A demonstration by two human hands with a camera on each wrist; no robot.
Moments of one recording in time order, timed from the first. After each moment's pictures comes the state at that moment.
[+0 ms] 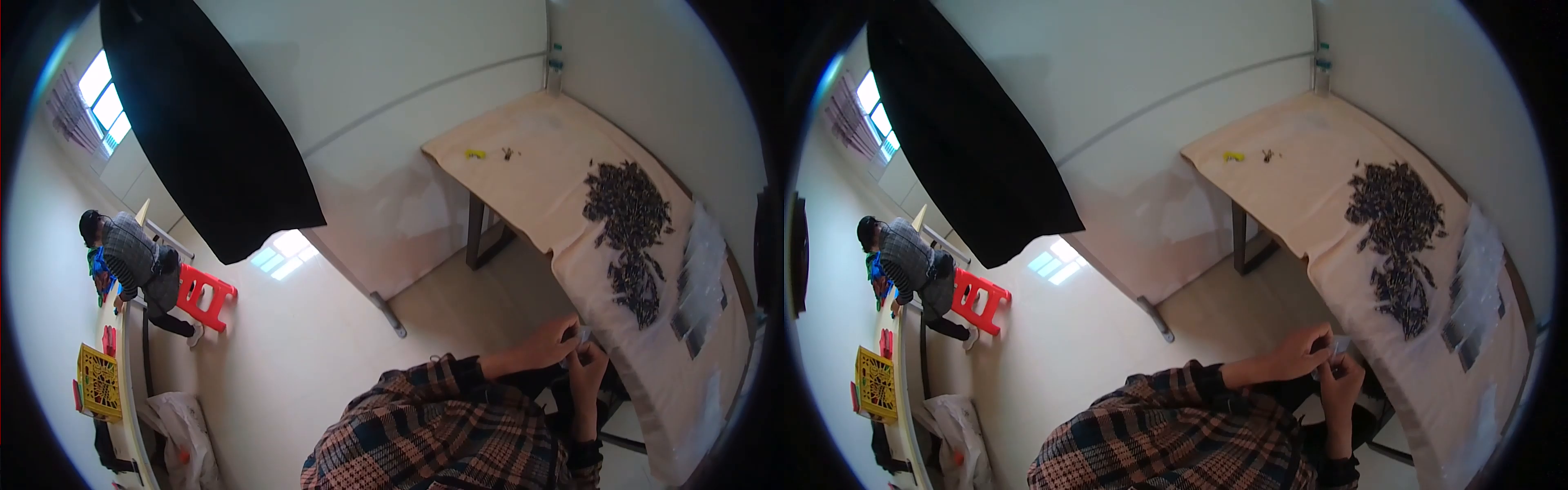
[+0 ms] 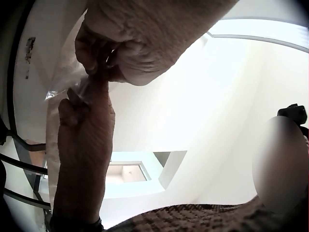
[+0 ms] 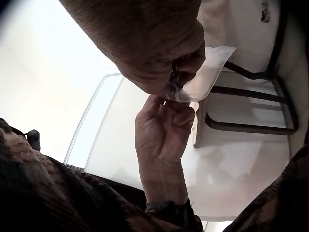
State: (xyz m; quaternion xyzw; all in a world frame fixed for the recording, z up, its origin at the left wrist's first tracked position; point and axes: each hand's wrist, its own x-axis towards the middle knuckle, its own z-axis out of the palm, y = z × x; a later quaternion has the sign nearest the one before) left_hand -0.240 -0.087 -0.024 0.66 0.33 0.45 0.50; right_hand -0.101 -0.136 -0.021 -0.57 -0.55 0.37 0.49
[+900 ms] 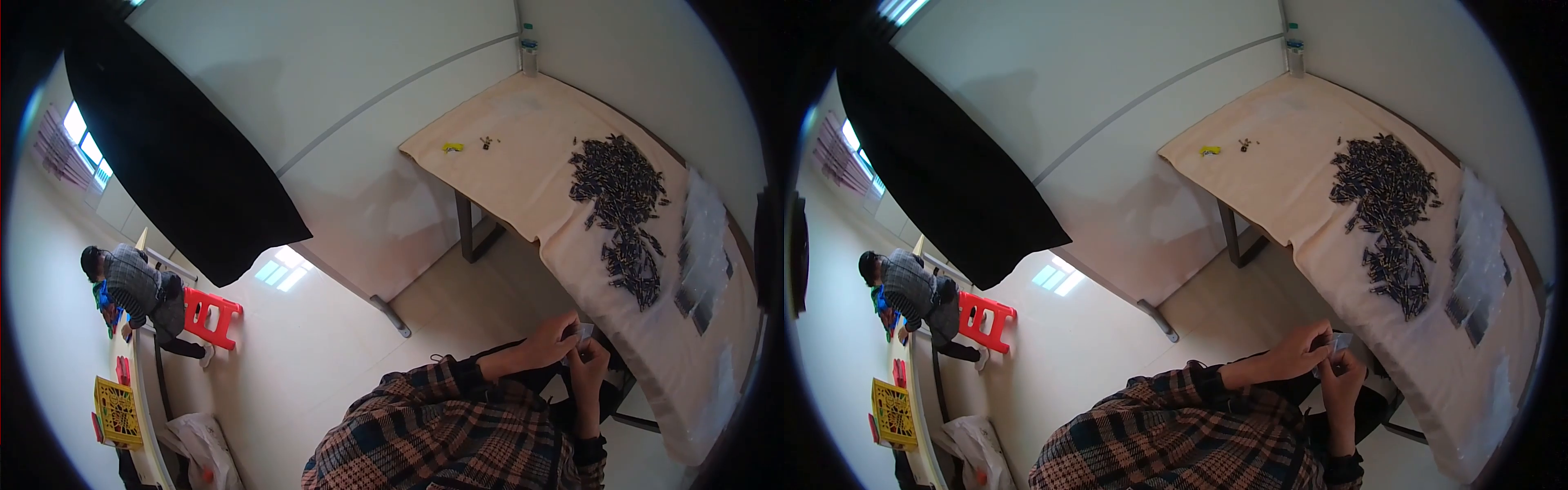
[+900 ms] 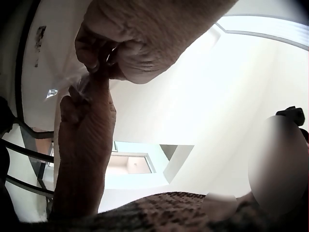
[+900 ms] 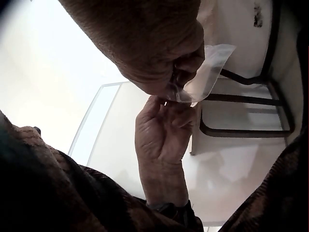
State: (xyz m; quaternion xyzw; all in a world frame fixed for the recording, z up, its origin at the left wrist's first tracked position) left_hand -0.224 -0.088 -0.036 0.67 0.32 0.42 0.52; right_hand -0.086 -0.143 -0.037 -0.58 -0.53 0.37 0.49
